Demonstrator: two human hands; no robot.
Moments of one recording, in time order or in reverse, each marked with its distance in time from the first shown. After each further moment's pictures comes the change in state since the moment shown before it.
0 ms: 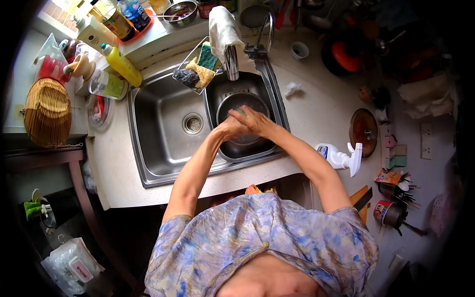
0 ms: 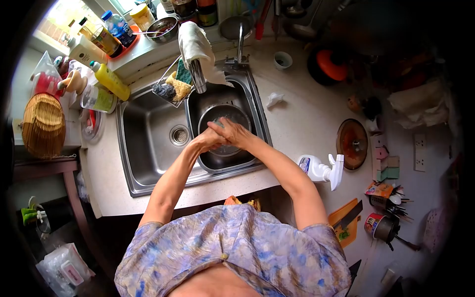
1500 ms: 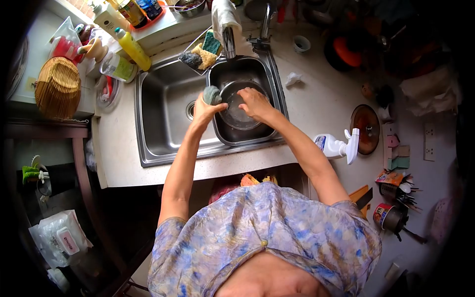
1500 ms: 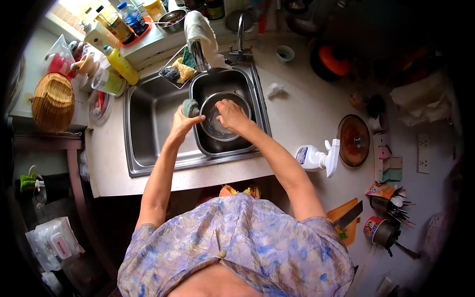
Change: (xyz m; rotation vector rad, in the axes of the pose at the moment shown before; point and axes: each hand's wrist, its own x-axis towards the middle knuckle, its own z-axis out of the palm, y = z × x) left_hand -0.065 -0.008 -0.016 0.095 0.750 0.528; right_hand 0.010 -0.030 -0.032 -0.019 0.010 0.288
